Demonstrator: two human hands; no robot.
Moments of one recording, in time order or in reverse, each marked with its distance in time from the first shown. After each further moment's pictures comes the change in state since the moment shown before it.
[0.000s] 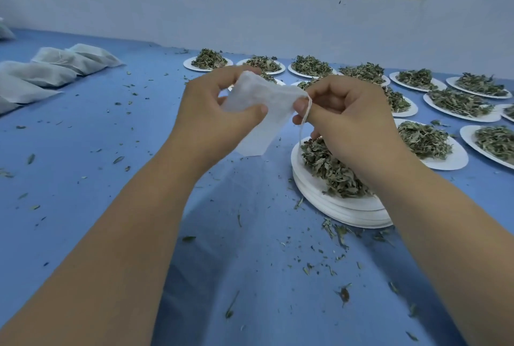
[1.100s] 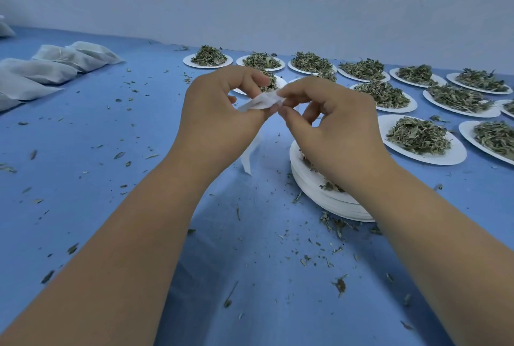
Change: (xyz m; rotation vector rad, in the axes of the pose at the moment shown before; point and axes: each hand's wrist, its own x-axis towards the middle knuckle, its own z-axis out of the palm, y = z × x) left_hand -0.007 0.009 0.013 0.153 0.076 0.110; right_hand -0.016 -0.004 0.014 -0.325 0.053 -0.319
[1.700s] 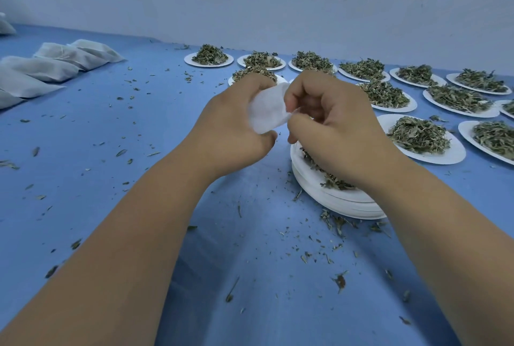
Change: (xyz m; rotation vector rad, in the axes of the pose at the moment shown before) left_hand -0.002 -0.013 -0.001 0.205 -0.283 0.000; right_hand 0.003 -0.016 -0.013 0.198 -0.238 0.061
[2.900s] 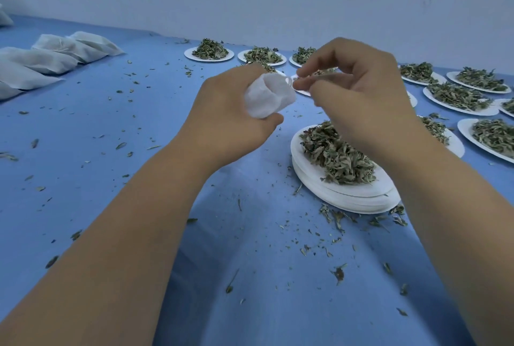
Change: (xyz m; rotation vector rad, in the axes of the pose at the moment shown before) left_hand 0.000 0.008 -0.006 0.018 0.048 -0.059; right_hand 0.009 -0.003 -0.018 0.058 0.144 0.096
